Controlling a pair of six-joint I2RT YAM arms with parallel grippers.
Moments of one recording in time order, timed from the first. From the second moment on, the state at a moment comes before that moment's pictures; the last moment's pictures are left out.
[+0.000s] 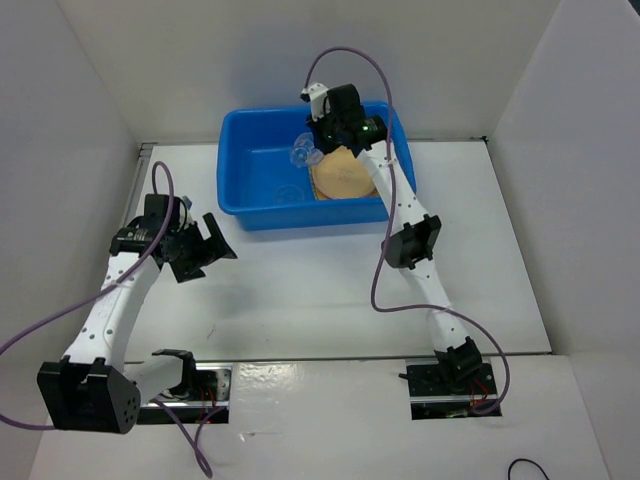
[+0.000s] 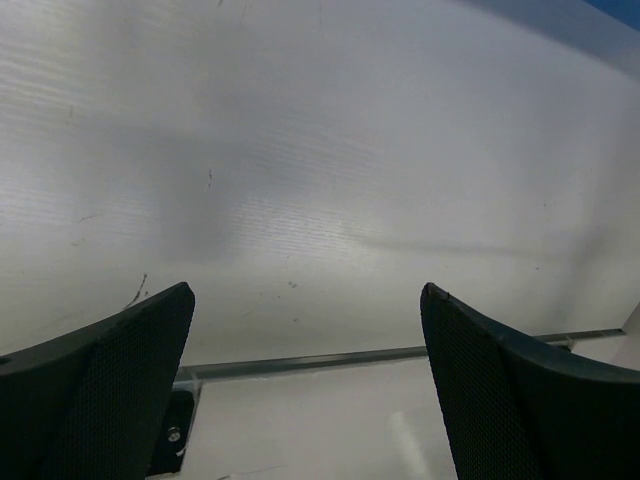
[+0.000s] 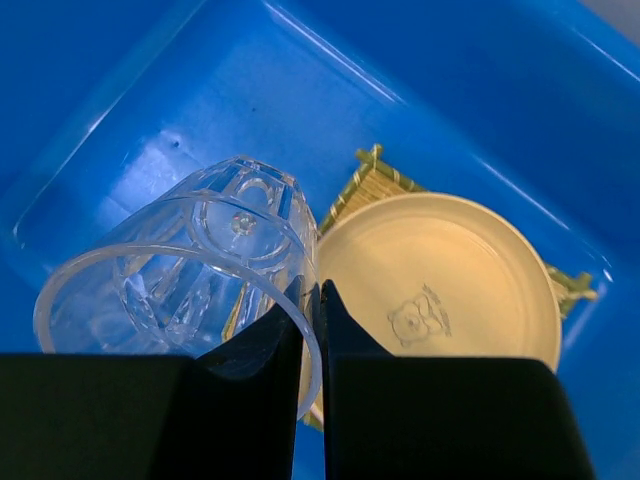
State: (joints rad) left arm -0.02 1.12 1.01 -0.92 0.24 -0.54; right arm 0.45 2.66 3.08 -1.01 -0.16 -0.21
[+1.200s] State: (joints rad) left arm -0.02 0.99 0.95 -1.01 0.22 -0.67; right arm 0.50 2.88 3.09 -0.81 -0.06 -0.27
